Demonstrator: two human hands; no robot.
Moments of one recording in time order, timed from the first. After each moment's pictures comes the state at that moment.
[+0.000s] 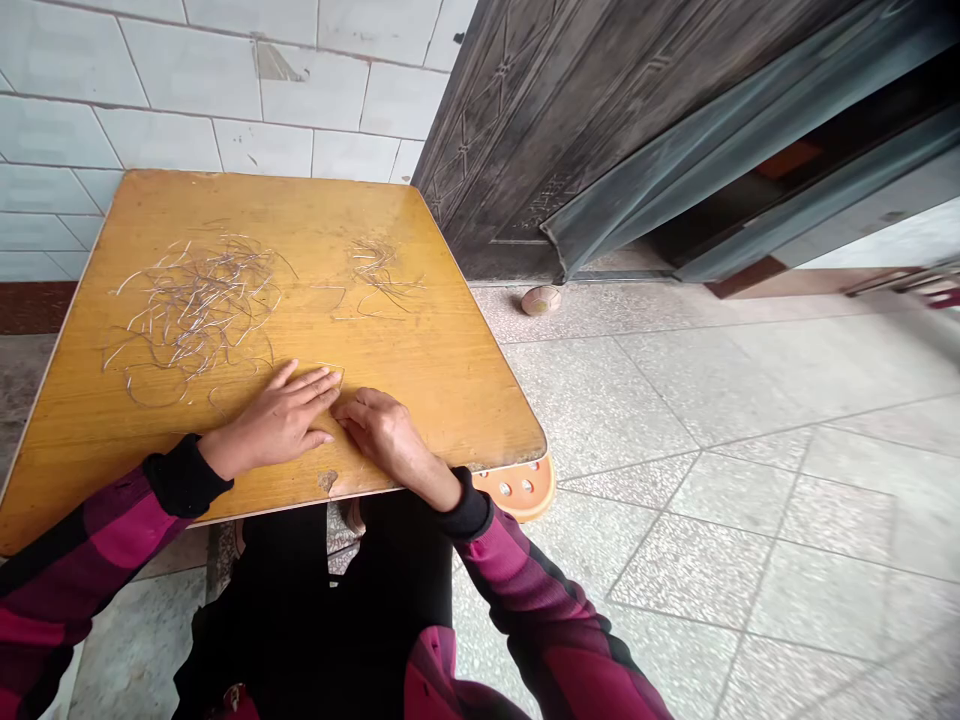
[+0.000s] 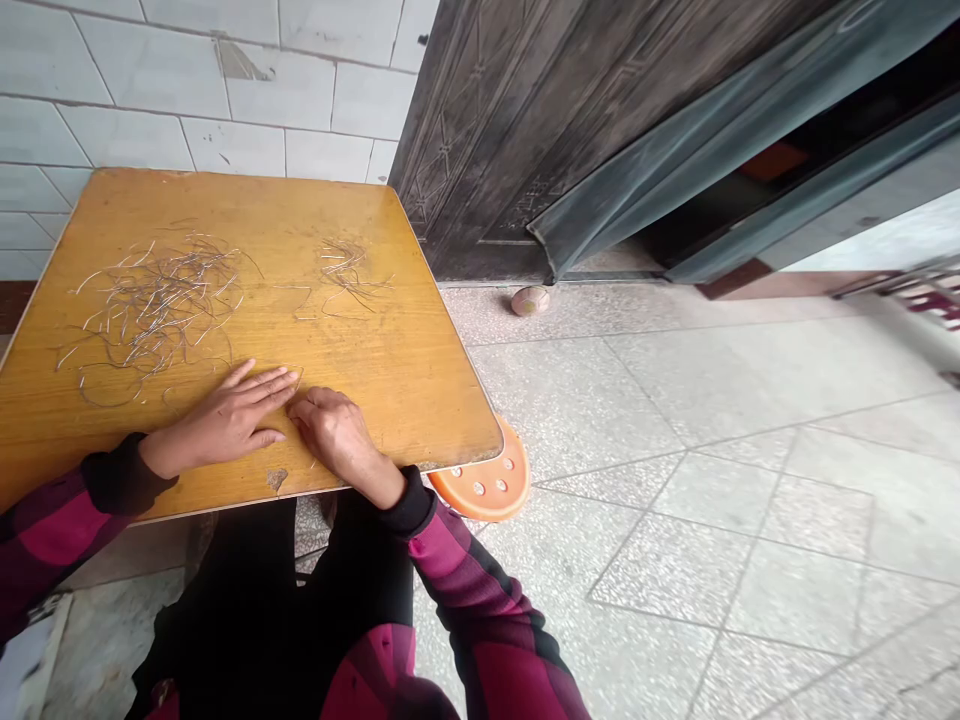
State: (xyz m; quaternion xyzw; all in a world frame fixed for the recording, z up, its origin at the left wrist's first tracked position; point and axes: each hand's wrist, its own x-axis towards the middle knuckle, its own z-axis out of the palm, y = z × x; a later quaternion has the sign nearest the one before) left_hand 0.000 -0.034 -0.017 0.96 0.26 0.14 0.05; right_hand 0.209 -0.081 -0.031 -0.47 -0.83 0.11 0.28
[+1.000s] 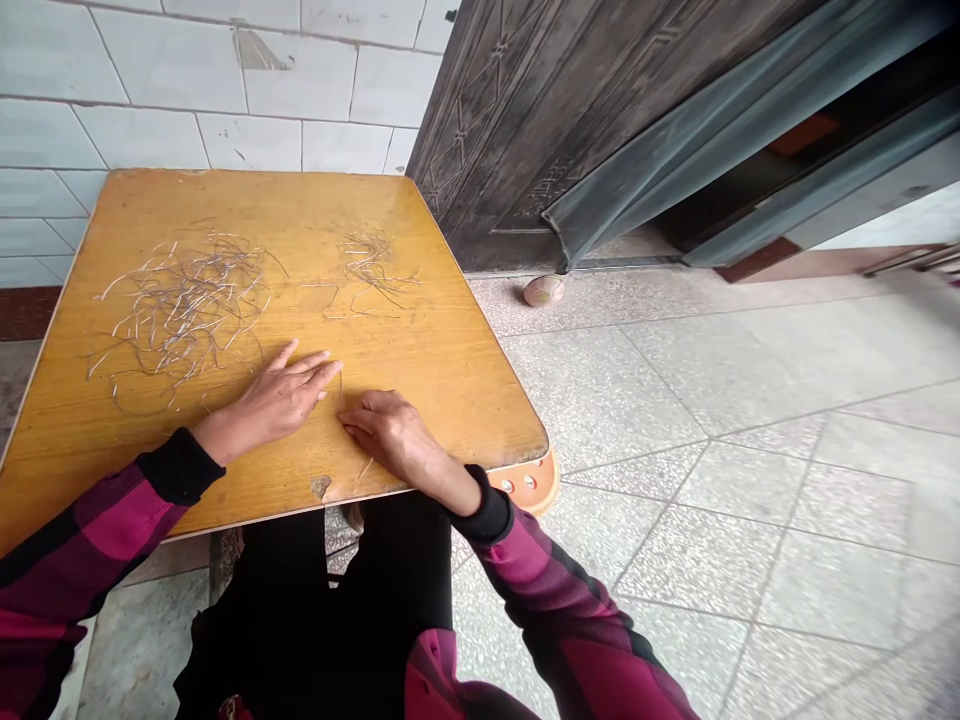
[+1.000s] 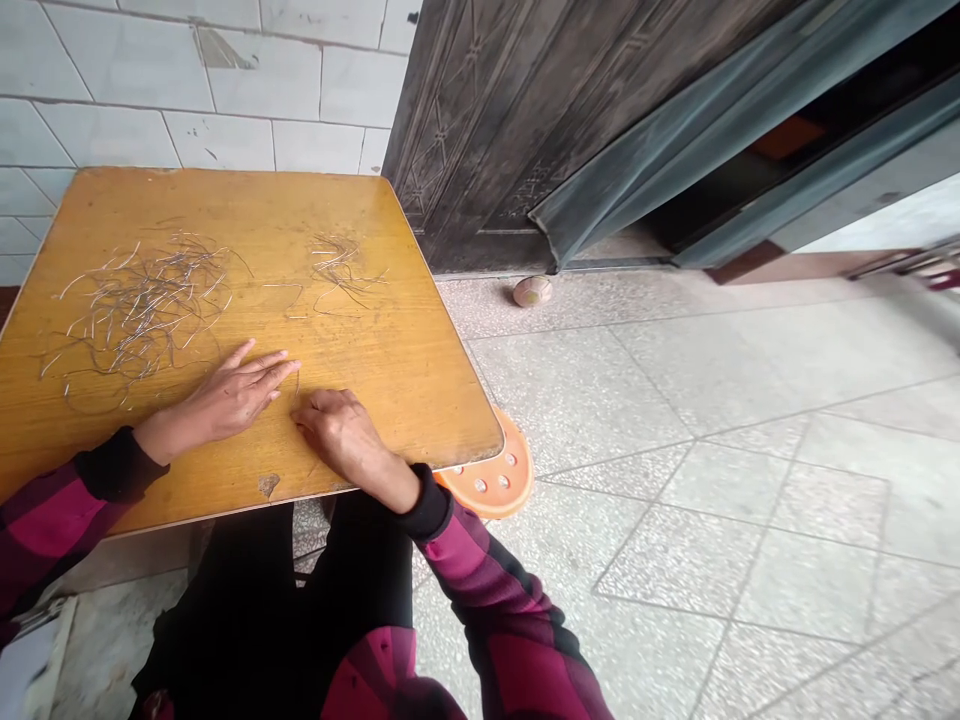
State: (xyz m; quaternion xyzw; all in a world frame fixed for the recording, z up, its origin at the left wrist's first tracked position) left_hand 0.019 -0.004 -0.015 0.96 0.27 0.09 0.02; right_hand 0.231 -0.081 -0.020 -0.46 -0.86 0.10 0.21
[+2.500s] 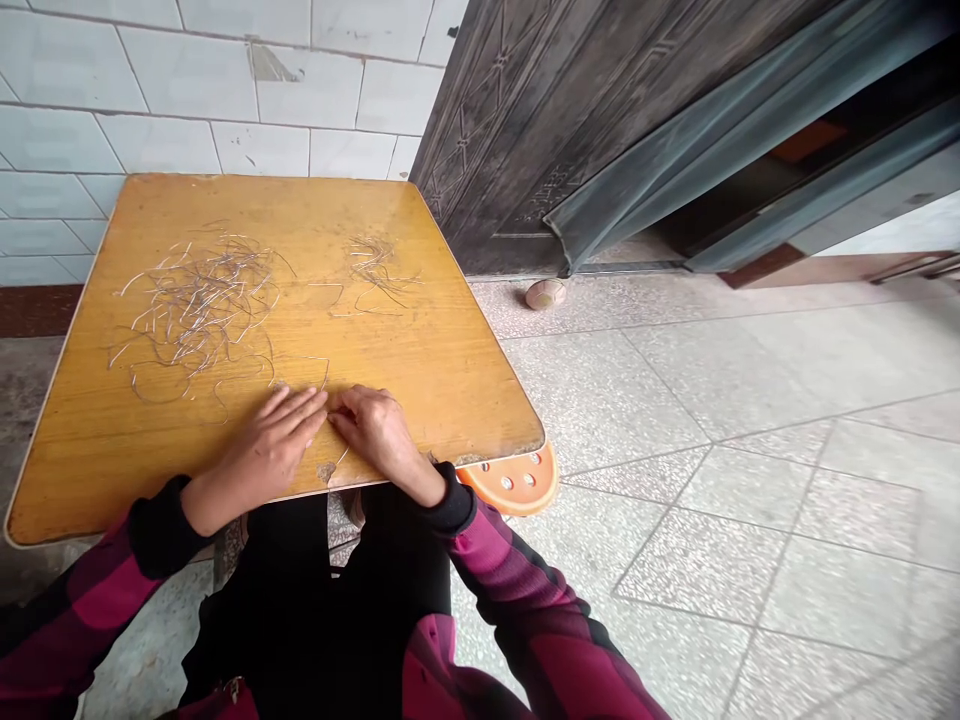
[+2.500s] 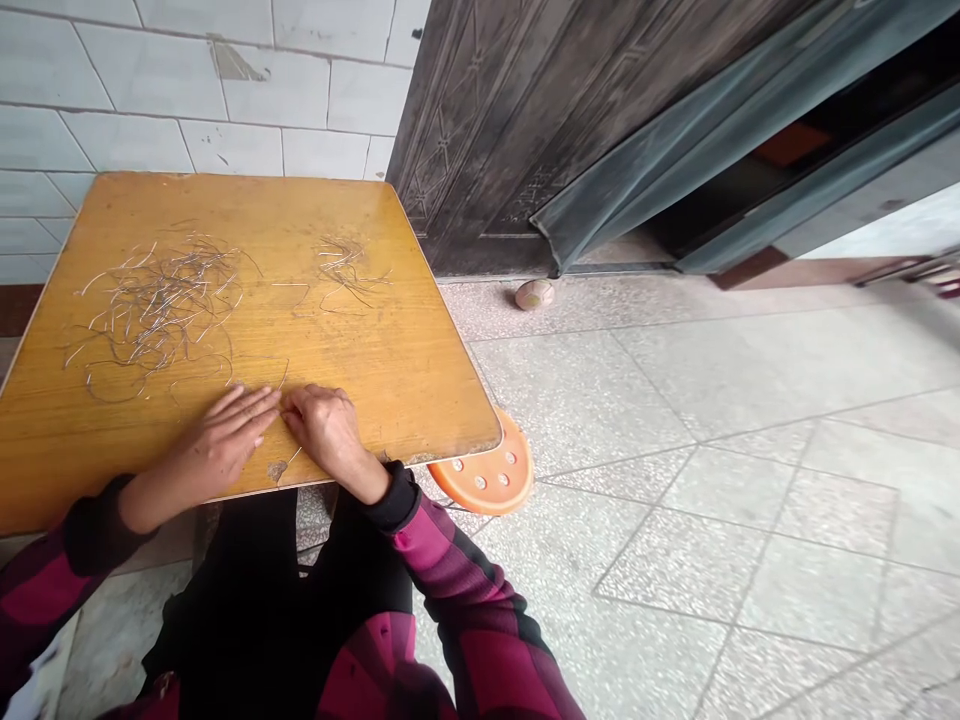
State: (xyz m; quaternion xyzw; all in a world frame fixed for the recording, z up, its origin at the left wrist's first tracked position) left_hand -0.007 -0.078 -0.011 0.94 0.28 0.18 0.01; right_hand 0.192 -0.083 -0.020 -0.55 -0.77 0.18 0.27
